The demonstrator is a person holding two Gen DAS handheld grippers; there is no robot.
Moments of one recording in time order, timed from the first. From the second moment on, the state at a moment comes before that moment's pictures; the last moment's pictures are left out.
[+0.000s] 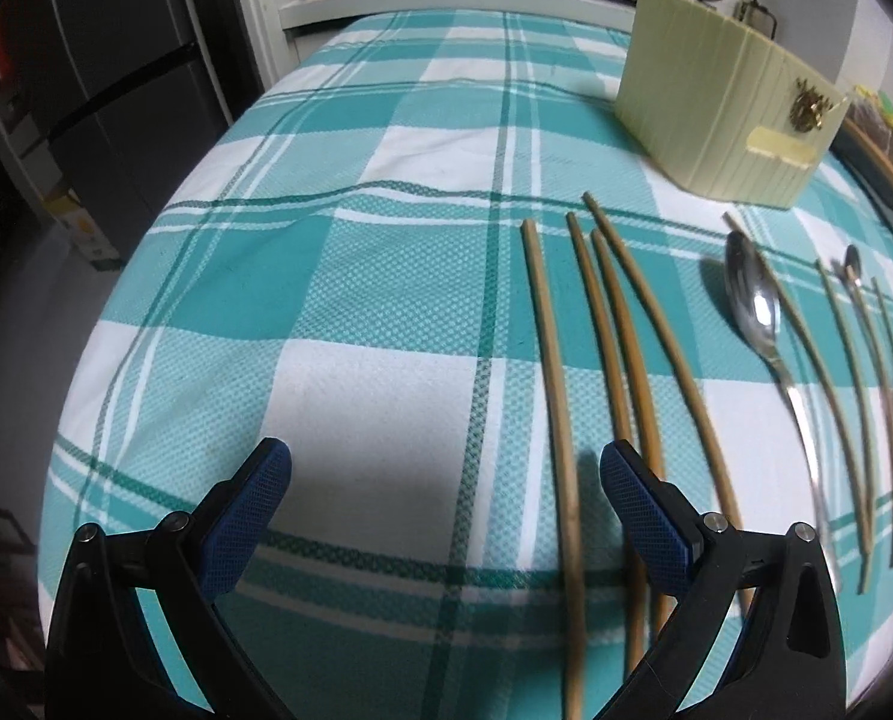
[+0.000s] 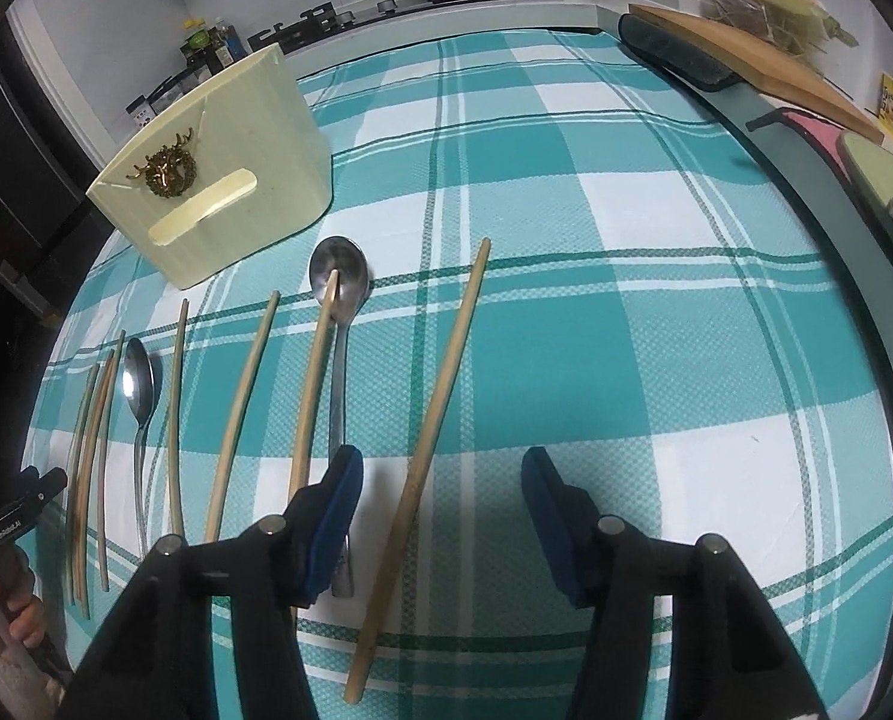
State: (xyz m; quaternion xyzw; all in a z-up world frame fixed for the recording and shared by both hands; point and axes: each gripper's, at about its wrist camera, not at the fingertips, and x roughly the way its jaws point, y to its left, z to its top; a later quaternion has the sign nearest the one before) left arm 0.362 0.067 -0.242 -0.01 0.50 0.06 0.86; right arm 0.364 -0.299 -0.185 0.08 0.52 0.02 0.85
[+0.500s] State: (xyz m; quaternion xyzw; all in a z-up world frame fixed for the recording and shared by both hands) left arm 0.412 0.068 -0.244 0.02 0.57 -0.02 0.82; right arm 0.394 -0.275 -0.201 -0.04 0.56 0.04 0.83
